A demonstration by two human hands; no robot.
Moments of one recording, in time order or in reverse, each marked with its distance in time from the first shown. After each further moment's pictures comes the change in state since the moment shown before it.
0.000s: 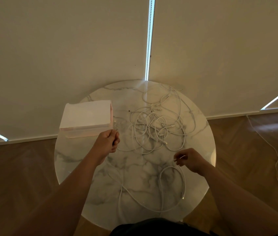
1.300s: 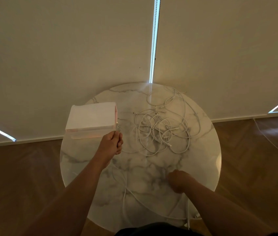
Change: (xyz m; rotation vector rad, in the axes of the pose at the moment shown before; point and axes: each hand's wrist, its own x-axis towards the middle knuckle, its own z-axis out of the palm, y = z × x) left_hand -0.002 -0.004 0.003 -0.005 0.085 0.037; right_hand -0.003 -0.019 0.077 -0.983 -0.431 0.007
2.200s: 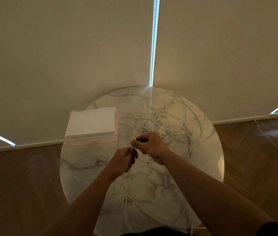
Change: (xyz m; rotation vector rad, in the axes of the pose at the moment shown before) left_hand -0.011 -0.007 0.026 0.147 -0.231 -0.114; right_hand -0.004 -0.067 -0.147 1.468 0.499 -0.311
